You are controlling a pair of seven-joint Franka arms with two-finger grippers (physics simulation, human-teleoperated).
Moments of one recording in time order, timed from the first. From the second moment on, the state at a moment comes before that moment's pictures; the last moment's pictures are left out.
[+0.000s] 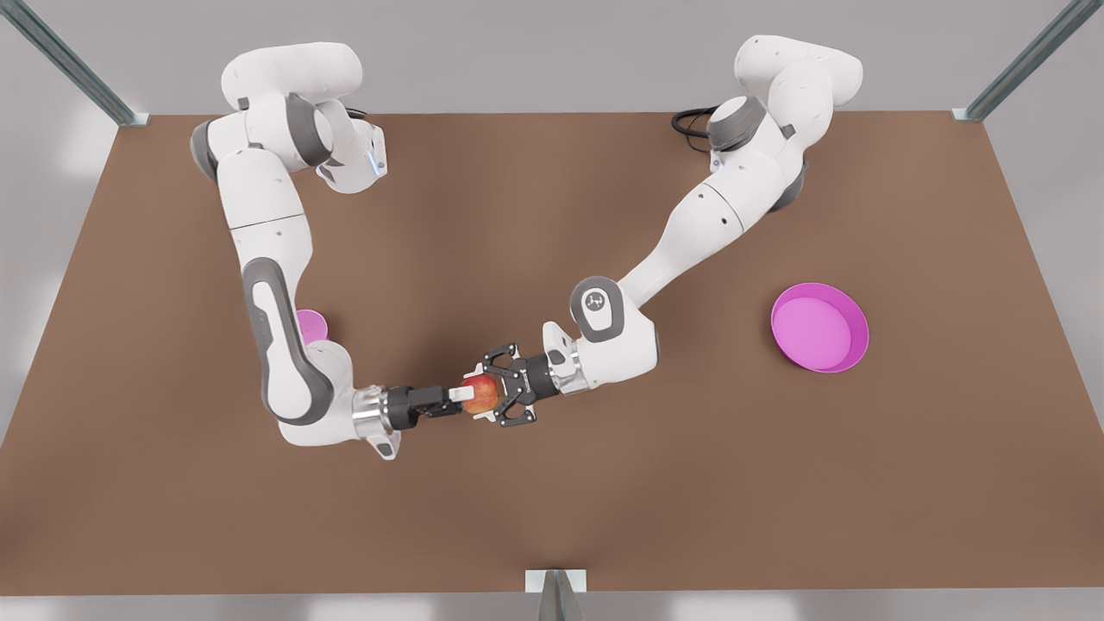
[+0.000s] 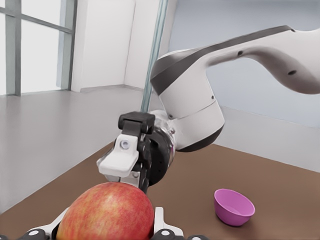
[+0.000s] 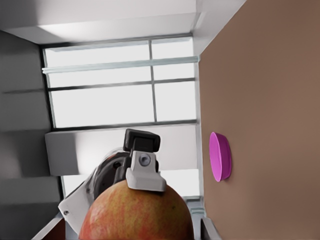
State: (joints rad) left arm -0.33 1.15 -0.75 -0.97 -0.93 2.76 1.56; right arm 0.15 0.89 0.09 -1.32 1.59 1.64 -0.58
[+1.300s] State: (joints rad) left arm 0.30 0.30 -0.59 -1.46 -0.10 2.05 1.28; right arm -0.15 0.53 0.09 -1.67 0.84 1.61 -0.68
